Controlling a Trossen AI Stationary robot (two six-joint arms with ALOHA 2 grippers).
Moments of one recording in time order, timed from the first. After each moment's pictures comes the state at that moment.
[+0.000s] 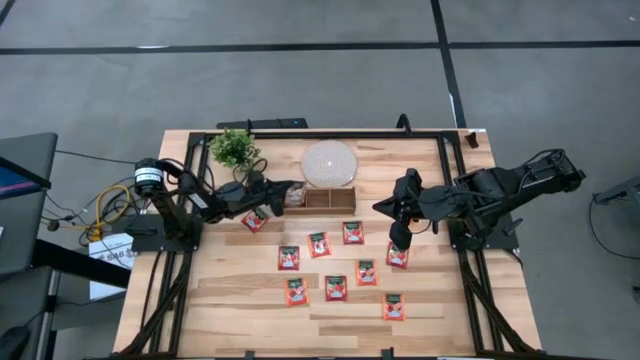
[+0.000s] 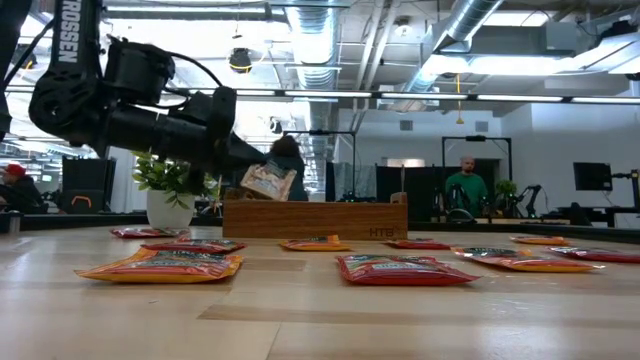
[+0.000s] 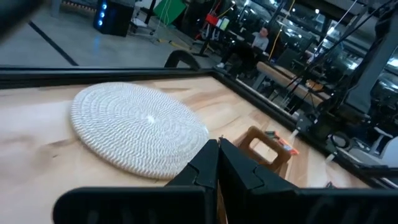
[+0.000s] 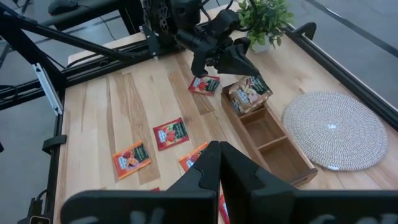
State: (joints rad) left arm 0.22 1.73 0.23 1.48 -0.29 -0.50; right arm 0.34 1.16 1.29 -0.78 0.44 0.47
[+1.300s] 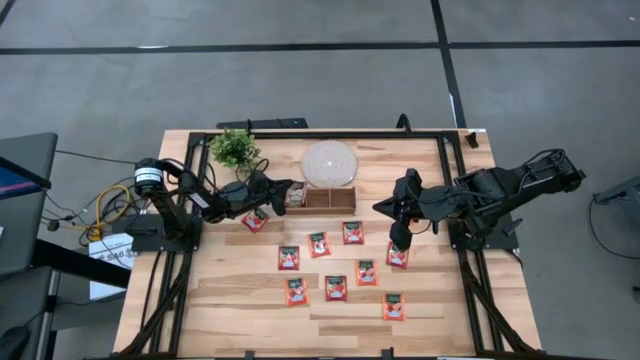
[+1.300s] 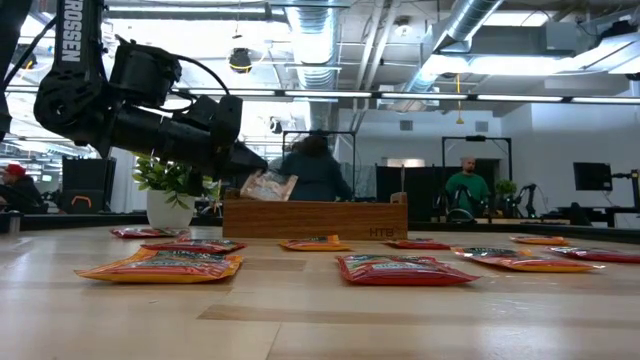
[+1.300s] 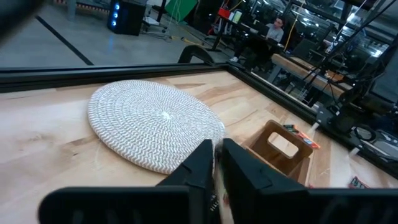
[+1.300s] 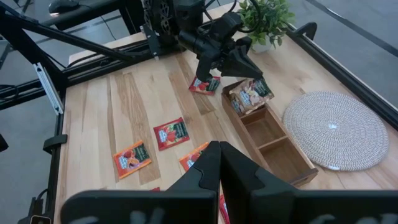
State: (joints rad) left arm 0.22 1.73 0.24 1.41 -0.33 -0.46; right arm 0.35 1.17 1.29 -0.78 0.44 0.47
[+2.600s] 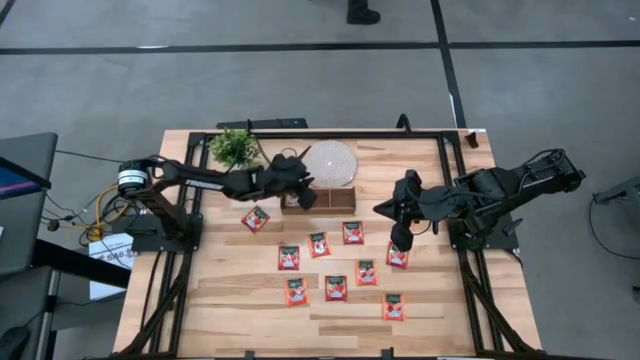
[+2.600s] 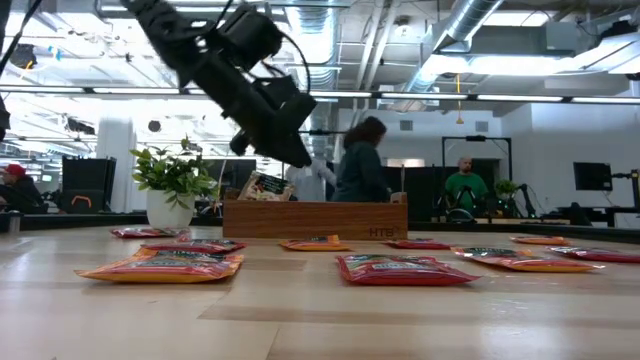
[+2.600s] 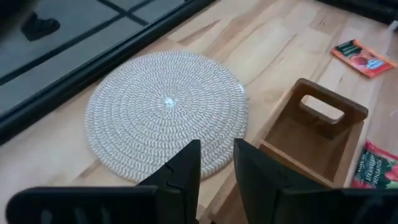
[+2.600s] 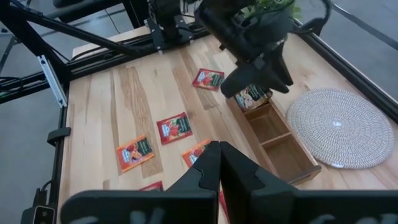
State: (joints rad) left arm 0.22 1.61 0.86 0.18 -0.33 -0.28; right arm 0.35 1.16 1.29 -0.79 0.42 0.46
